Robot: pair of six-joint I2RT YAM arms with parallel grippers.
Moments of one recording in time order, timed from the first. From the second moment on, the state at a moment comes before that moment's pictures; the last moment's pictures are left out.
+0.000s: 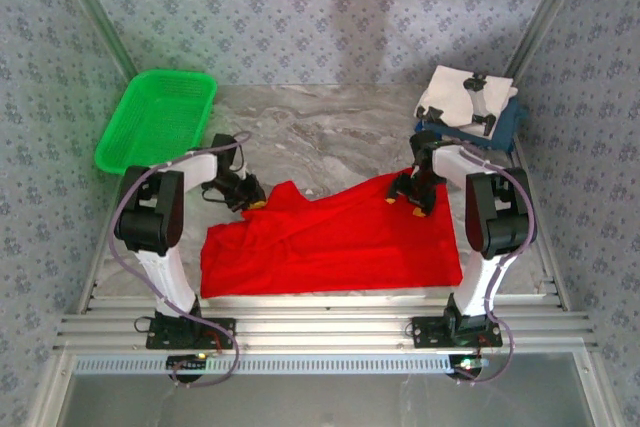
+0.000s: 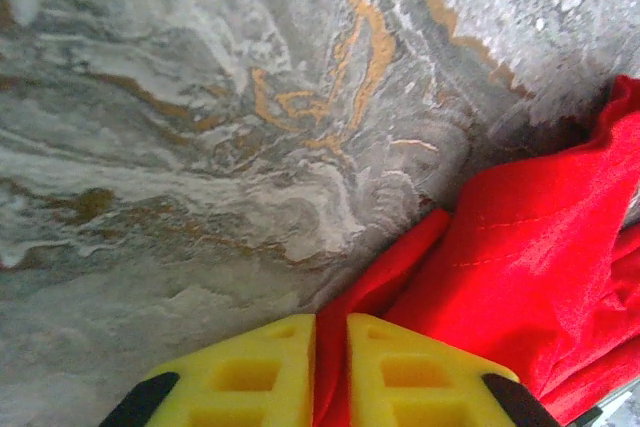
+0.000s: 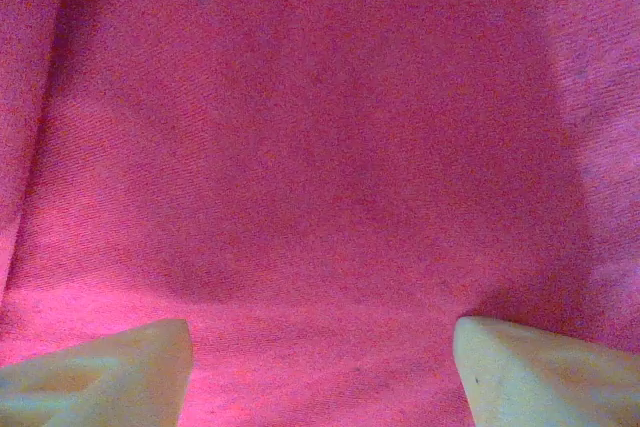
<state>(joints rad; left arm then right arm) -0.19 1.88 1.15 -0.68 0.52 -0.52 0.16 1.85 1.18 -0.84 -0.21 0.53</state>
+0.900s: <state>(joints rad) -0.18 1.56 0.97 -0.60 0.27 -0.64 0.16 1.85 1.19 -0.84 -0.21 0.53</state>
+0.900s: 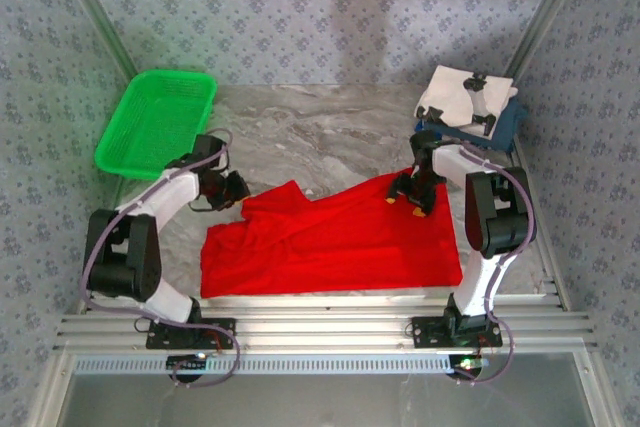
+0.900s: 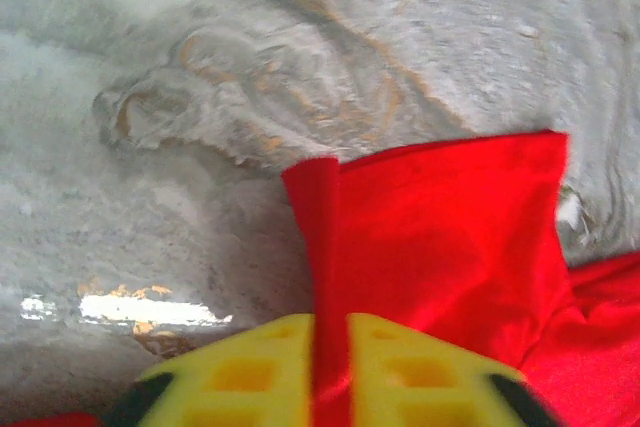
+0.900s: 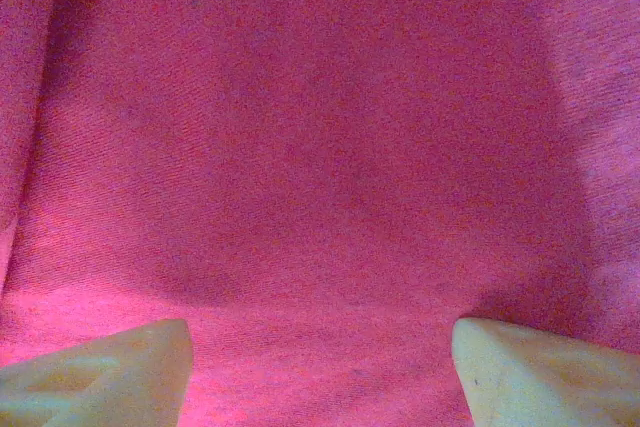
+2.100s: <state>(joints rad) -0.14 1.78 1.08 -0.61 0.24 -0.75 0.16 1.85 1.19 -0.84 -0.21 0.53</state>
